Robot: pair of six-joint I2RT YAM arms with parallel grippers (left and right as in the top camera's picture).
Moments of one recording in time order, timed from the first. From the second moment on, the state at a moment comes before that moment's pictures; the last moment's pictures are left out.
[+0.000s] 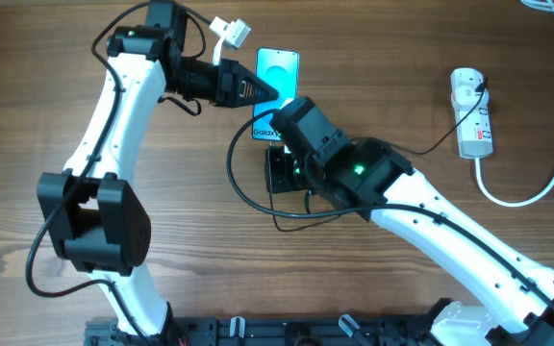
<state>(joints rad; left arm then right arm) -0.14 1.97 1.78 -1.20 1.25 0.24 0.79 1.52 1.37 -0.83 -0.09 0.65</state>
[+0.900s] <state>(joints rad) -0.14 1.97 1.78 -1.20 1.25 0.24 0.79 1.52 1.37 -0.81 -0.09 0.67</state>
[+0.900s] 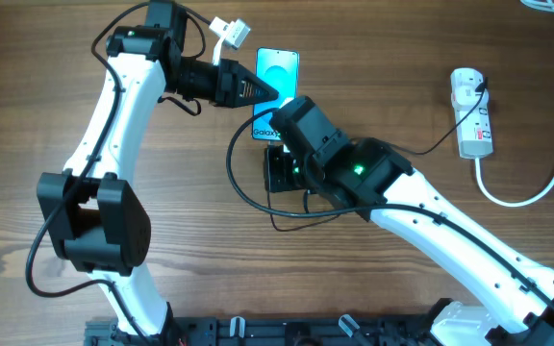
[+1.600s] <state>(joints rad) -0.14 1.97 1.78 -1.19 1.26 0.24 0.78 1.52 1.37 -0.79 -0.10 0.67</state>
